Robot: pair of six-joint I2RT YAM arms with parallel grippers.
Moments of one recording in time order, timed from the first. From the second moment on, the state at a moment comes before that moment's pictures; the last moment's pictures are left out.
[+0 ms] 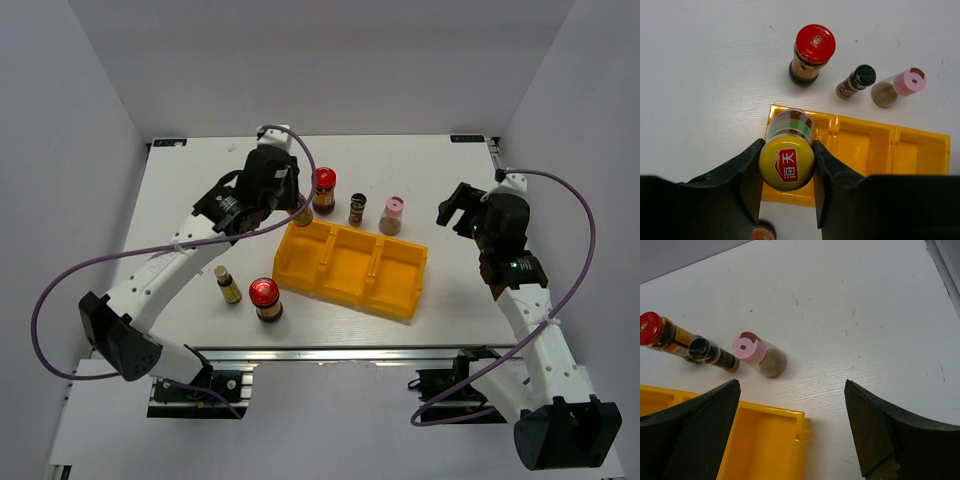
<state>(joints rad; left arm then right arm) -0.67 1.41 1.49 -0.63 -0.38 -0.39 0.10 0.90 0.82 -0.27 0.06 0.33</state>
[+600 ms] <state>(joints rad) -0.72 1.60 1.51 -0.64 -0.40 -0.37 0.10 0.90 0.82 -0.27 0.06 0.32</state>
